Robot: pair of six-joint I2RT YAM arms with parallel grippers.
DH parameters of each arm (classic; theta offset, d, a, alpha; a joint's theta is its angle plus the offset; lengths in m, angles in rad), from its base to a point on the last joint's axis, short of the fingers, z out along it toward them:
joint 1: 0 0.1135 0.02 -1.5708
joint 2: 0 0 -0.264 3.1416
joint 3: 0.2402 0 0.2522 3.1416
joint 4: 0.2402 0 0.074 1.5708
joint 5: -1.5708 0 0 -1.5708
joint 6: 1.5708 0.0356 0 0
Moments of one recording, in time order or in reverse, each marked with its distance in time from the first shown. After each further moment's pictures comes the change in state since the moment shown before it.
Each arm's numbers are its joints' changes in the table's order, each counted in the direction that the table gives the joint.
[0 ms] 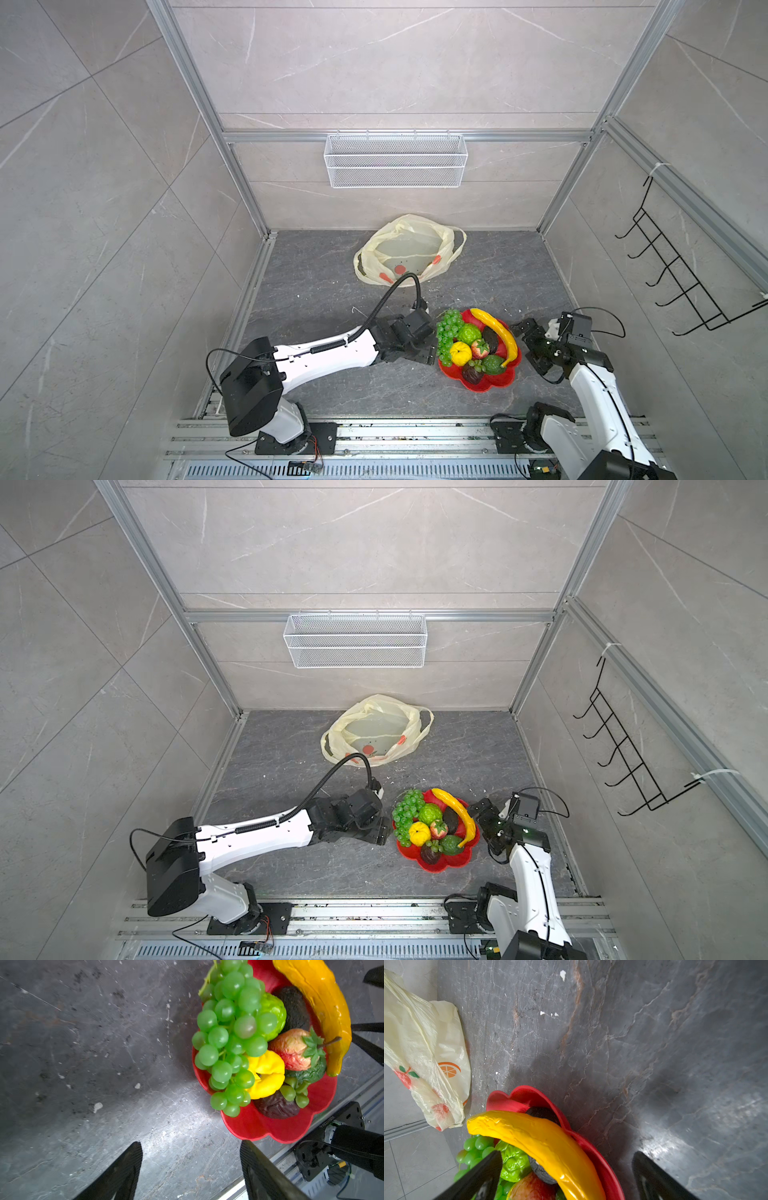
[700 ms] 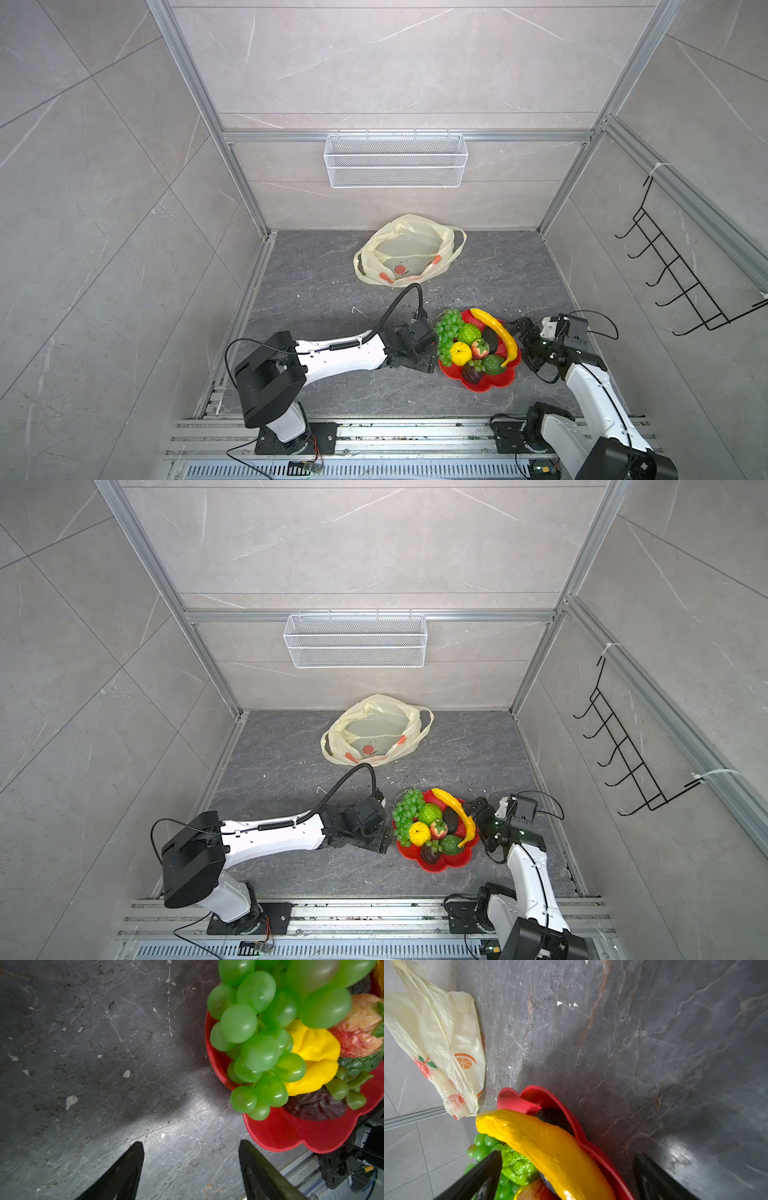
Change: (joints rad) left arm -0.008 0.052 -0.072 -0.068 -0.002 -0.017; right arm 0.007 0.042 -0.080 -0.179 0.116 0.026
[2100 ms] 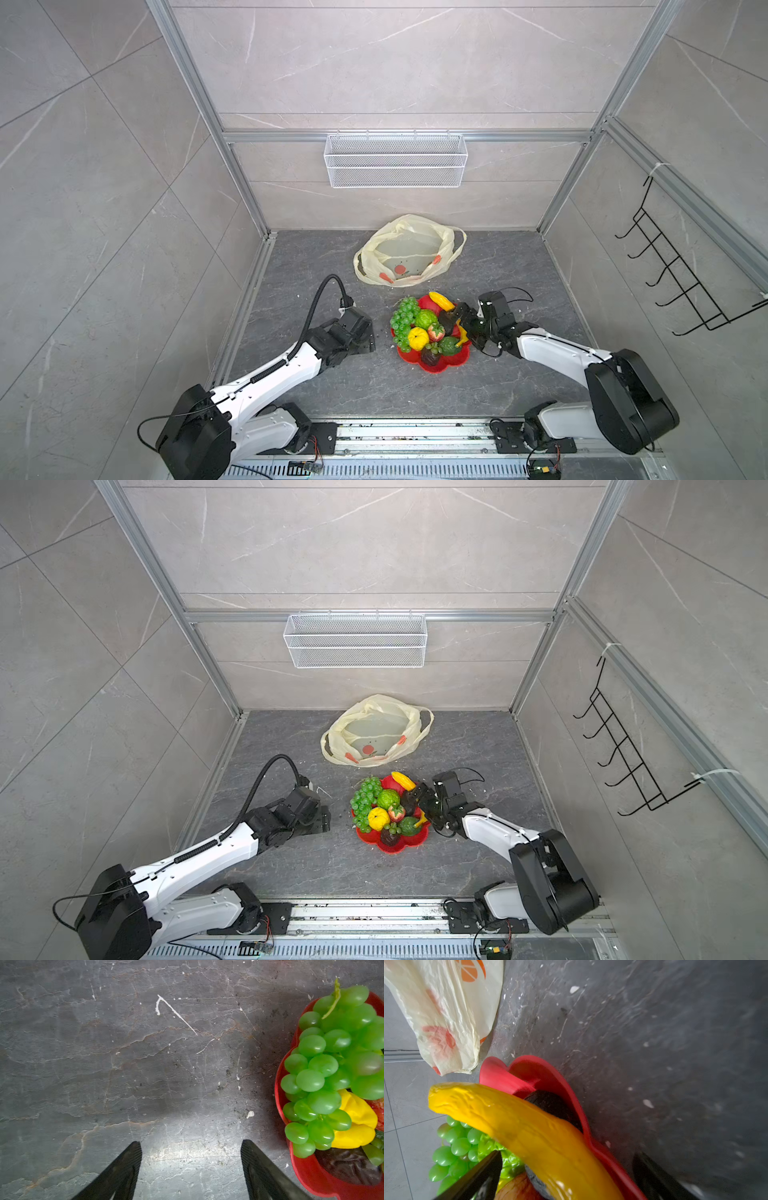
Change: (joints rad) left arm 0.399 -0.472 -0.334 0.089 0.169 0.029; right arm 0.721 0.494 0.182 -0.427 -0.295 0.351
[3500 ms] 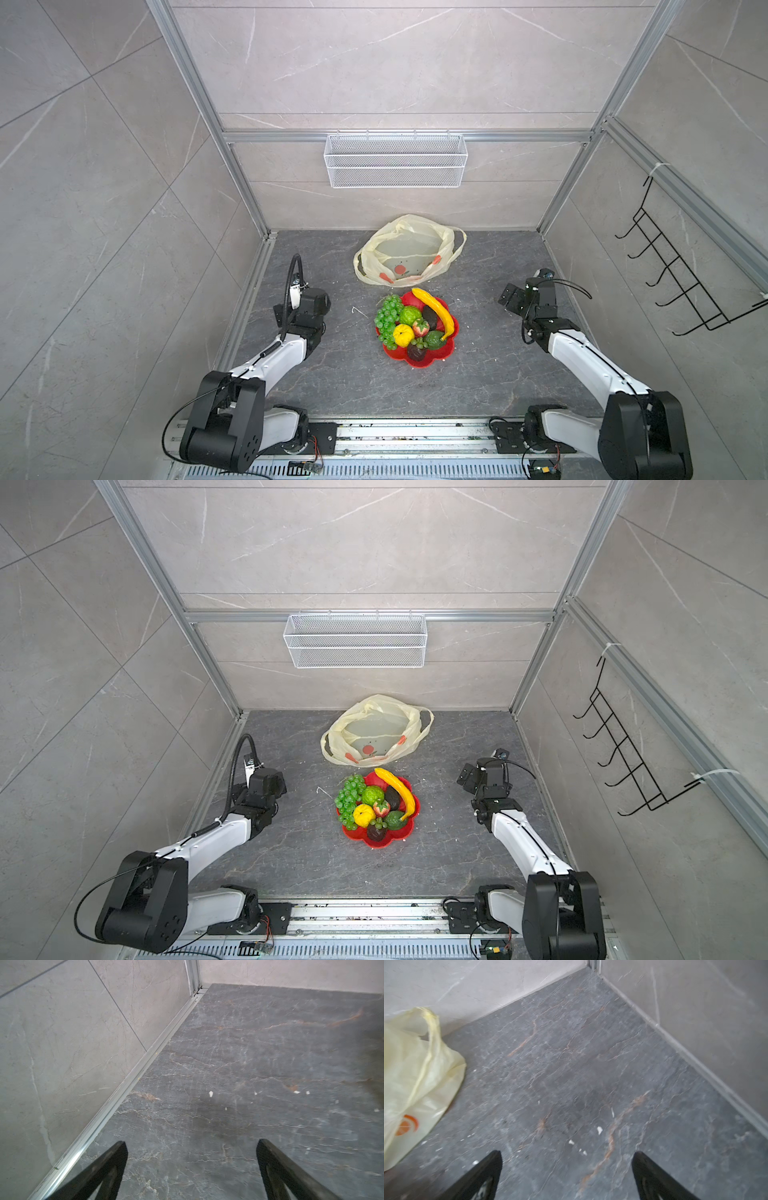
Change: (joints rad) left arm 0.503 0.176 -0.169 -0.755 0.468 0.530; right arm -0.372 -0.192 0.012 -0.002 -0.518 -0.688
